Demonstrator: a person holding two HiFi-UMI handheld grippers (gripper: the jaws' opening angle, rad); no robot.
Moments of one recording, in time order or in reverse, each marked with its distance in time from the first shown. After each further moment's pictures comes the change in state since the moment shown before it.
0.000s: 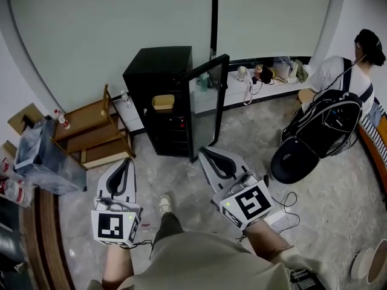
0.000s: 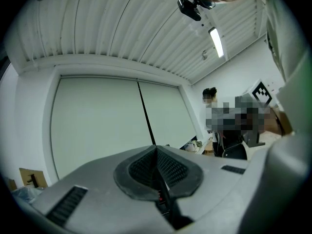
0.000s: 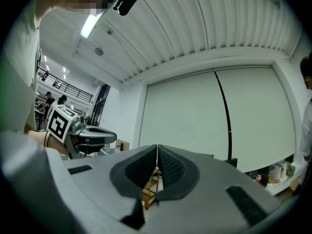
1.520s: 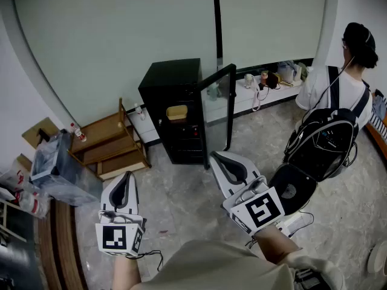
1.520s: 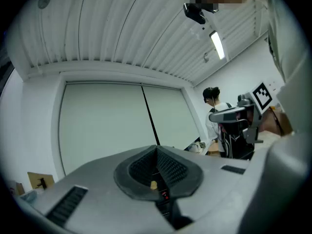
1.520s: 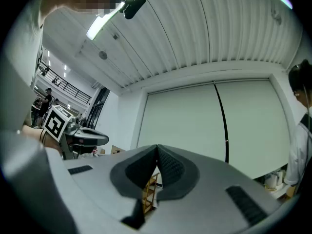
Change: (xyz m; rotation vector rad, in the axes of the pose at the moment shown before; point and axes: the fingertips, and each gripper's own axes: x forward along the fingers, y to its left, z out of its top) left arm -0.082 0.043 0.036 0.007 -0.014 0.039; right arm -0.022 0.054 0.067 -0.048 -0.086 -0.057
